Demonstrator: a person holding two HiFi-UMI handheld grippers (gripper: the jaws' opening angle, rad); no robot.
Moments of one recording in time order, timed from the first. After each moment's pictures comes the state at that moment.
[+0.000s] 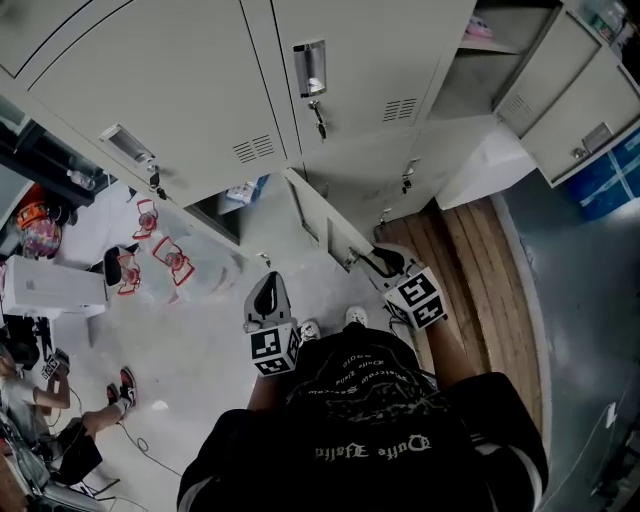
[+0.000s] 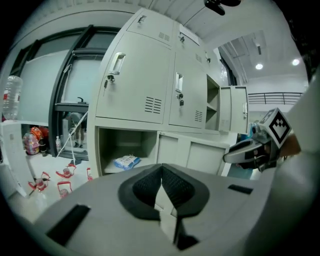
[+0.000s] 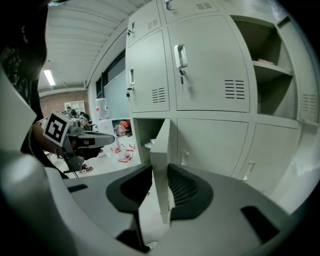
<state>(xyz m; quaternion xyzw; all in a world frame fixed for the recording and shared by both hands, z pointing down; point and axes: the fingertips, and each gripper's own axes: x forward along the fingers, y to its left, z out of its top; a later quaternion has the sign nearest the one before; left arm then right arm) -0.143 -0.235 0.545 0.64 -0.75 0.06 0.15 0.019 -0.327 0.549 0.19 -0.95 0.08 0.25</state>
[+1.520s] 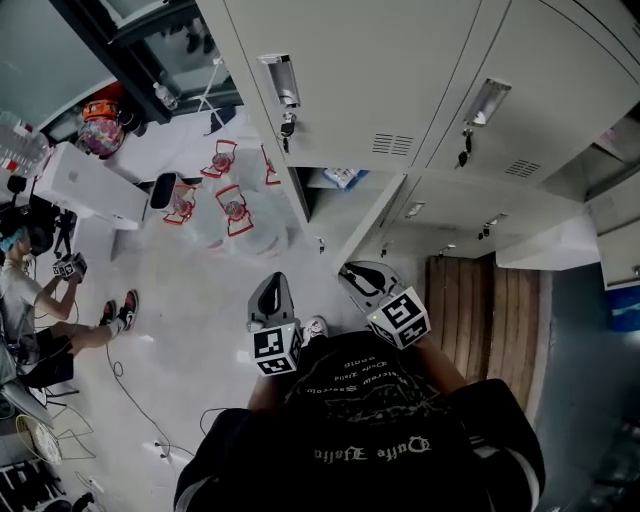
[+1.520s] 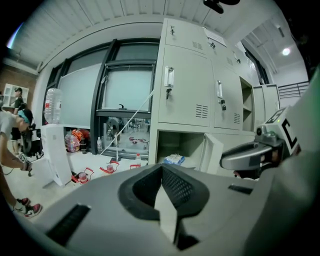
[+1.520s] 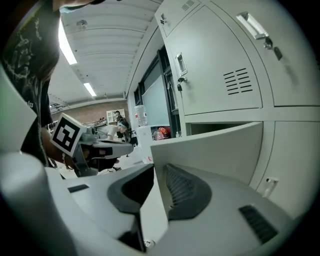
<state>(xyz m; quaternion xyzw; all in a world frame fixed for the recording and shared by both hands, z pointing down) -0.258 -0.124 0.547 0.48 -0.86 0.05 0.16 -0.162 -0.213 0.551 -0.05 -0.98 0.06 0.20</state>
